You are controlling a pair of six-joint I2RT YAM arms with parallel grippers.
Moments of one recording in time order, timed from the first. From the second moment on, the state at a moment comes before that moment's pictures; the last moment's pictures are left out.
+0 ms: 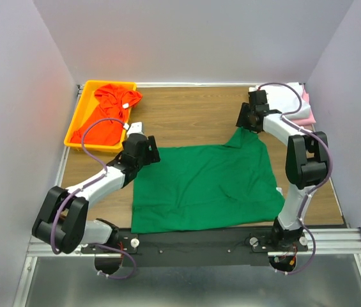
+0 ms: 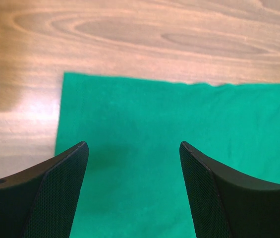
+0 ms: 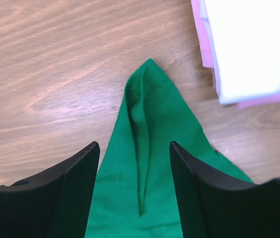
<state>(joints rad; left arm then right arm) -0.44 1.30 0.62 0.05 -0.22 -0.50 0.18 1.92 1.36 -0.29 0.16 0.38</state>
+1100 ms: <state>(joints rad) -0.35 1.36 0.65 0.08 -0.17 -0.41 0.16 2.07 1.42 -0.24 0.08 0.31</state>
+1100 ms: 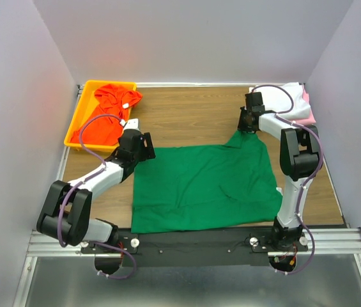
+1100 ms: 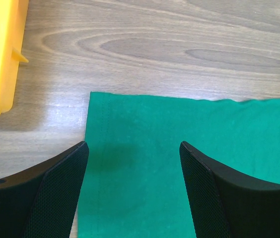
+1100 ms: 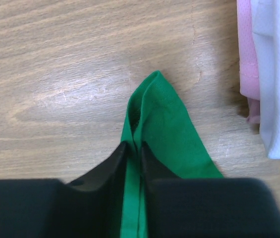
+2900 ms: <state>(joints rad) -0.32 1.78 0.97 0.00 -0.30 -0.36 0.10 1.95 1.34 -0.24 0.14 0.32</state>
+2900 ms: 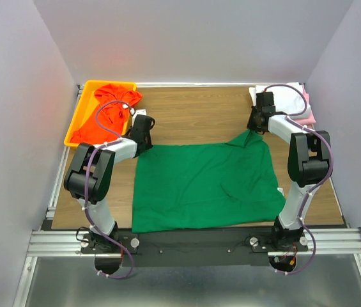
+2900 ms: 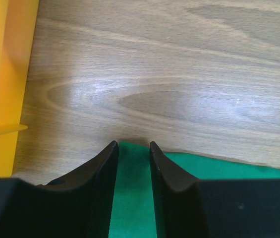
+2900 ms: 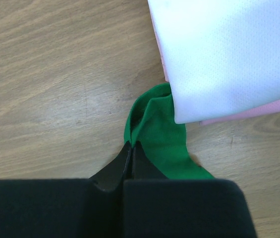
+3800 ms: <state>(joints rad) -0.31 1.82 1.04 -0.06 -0.30 -0.32 0.09 1.95 1.35 -0.25 0.10 0.32</state>
